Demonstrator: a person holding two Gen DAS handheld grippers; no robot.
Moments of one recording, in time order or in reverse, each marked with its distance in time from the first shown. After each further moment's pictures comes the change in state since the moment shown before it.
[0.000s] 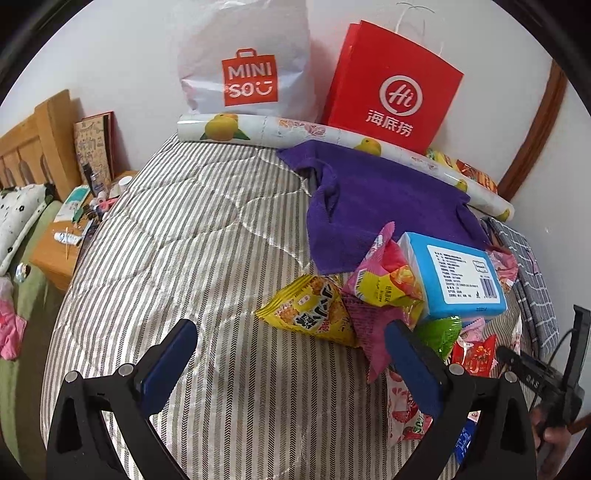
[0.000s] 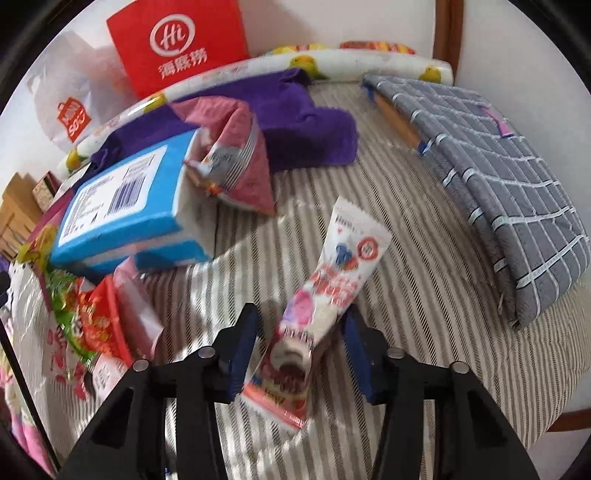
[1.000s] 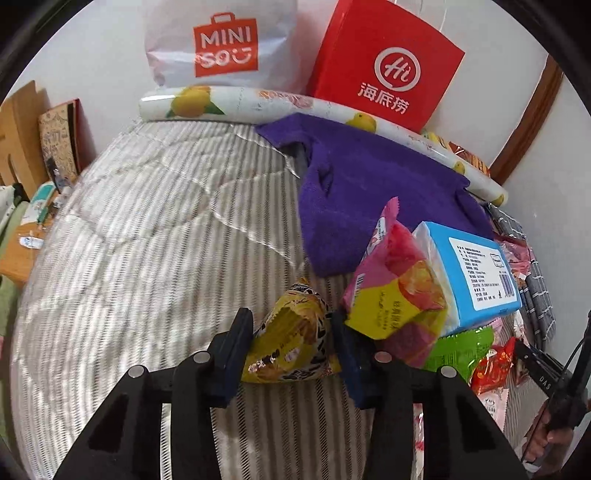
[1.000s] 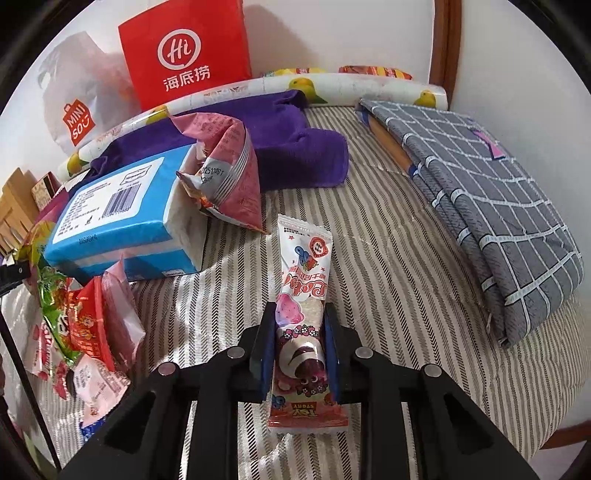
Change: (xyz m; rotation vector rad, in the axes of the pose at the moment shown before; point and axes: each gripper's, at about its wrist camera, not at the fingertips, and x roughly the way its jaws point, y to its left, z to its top) left arm 0.052 0.007 0.010 0.029 0.064 -0.083; right arm -0.002 -0.005 -0.005 -0.035 -0.076 -0.011
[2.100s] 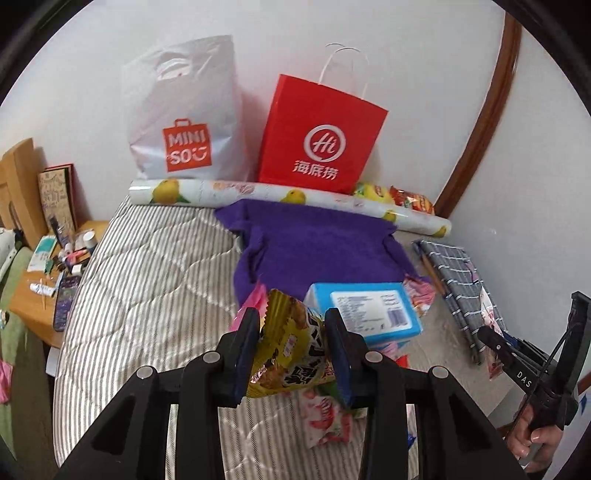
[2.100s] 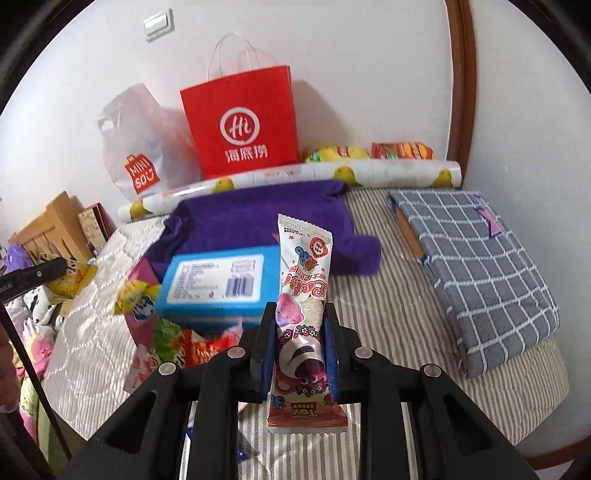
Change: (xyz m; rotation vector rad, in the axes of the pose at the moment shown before) left arm -0.121 -0.057 0.024 0.068 -0.160 -0.091; right arm -0.117 0.035 0.035 -0.057 -0.190 0.109
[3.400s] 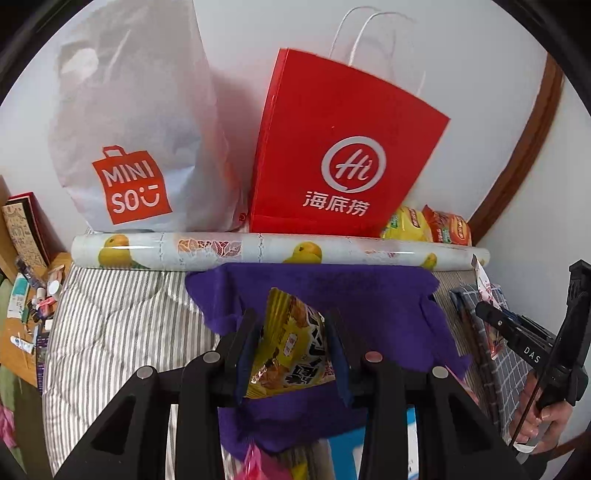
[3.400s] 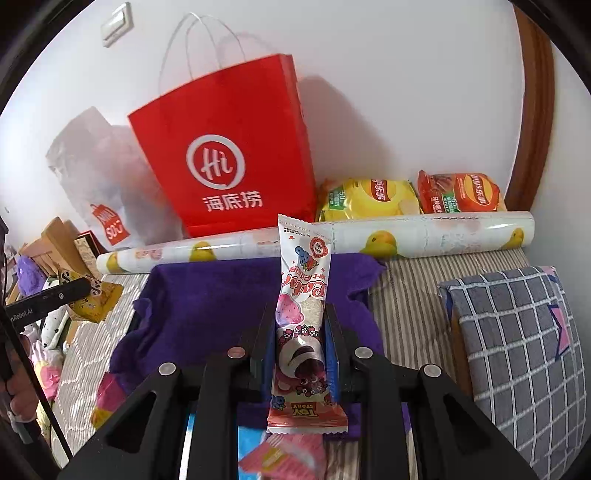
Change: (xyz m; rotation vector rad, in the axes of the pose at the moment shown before) left arm 0.149 0.001 0.131 -0.009 0.084 0.040; right arm 0.160 -0.024 0.151 -0.017 0.060 0.114
